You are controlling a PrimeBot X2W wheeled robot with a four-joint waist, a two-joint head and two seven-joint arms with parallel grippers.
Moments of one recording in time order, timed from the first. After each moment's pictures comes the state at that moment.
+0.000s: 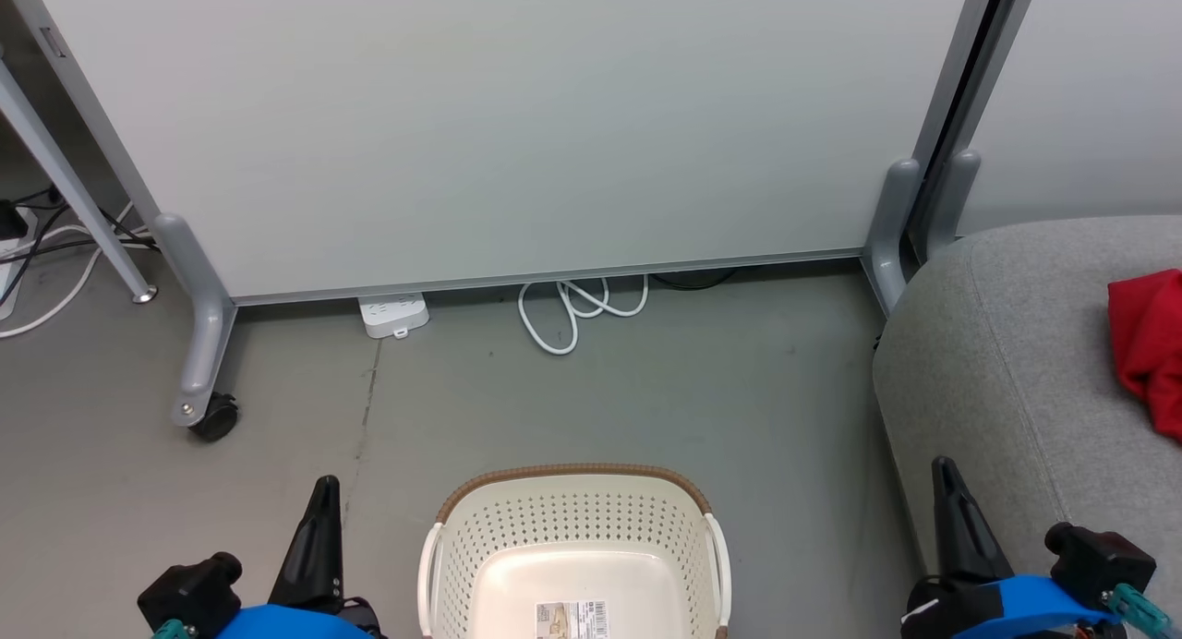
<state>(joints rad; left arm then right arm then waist) -0.06 0.05 -0.07 0.30 -0.45 -0.10 -0.20 -0.03 -0.05 -0.03 0.30 0.34 0.13 -0.20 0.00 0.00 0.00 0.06</state>
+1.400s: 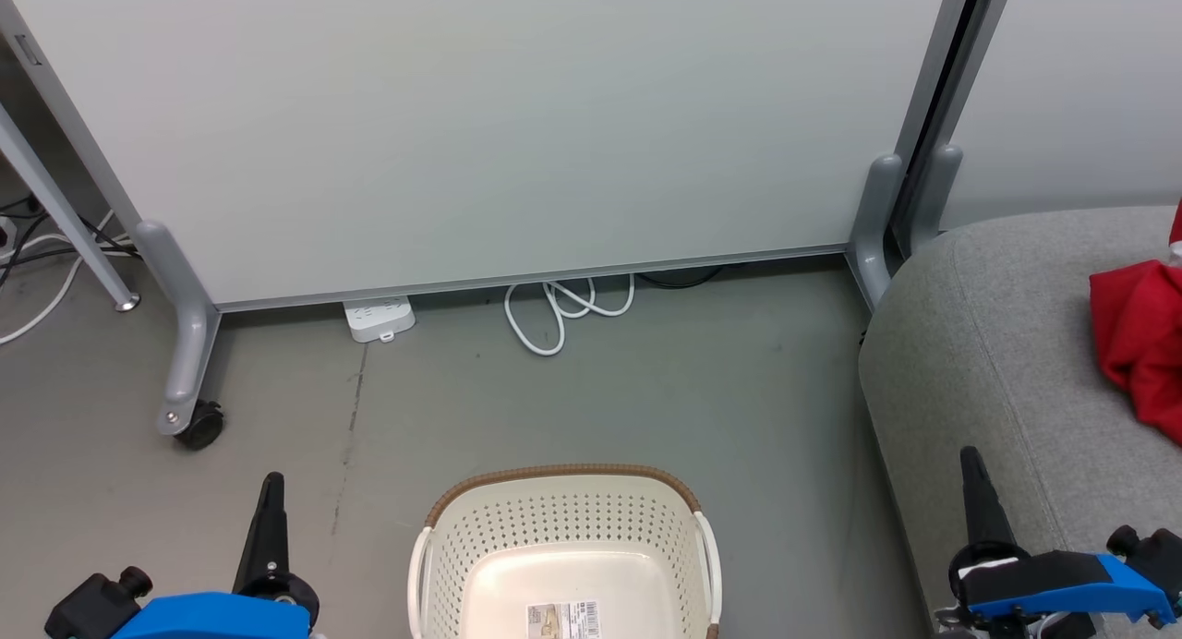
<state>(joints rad) -0.08 0.05 0.02 0.27 -1.02 -0.11 -0.05 -0.06 -0.05 -0.07 0.27 0.96 0.13 -0.05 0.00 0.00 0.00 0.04</state>
